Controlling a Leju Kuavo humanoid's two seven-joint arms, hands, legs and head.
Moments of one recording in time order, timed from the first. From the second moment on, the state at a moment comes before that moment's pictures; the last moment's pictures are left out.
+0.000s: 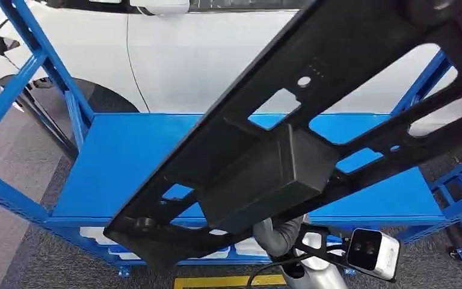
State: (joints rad) left arm -0.11 -0.06 1.14 -0.22 -0.77 -0.04 -0.32; right arm -0.26 0.11 0.50 -1.79 -0.23 0.53 -0.66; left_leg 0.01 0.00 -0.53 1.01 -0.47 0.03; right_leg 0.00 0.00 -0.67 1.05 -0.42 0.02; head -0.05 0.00
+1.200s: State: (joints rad) left arm -0.08 -0.06 1.15 -0.22 -0.80 -0.04 -0.29; right arm -0.18 0.02 0.46 -1.79 -0.20 0.55 -0.67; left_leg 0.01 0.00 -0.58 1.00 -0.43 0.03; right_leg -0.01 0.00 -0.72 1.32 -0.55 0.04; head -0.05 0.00
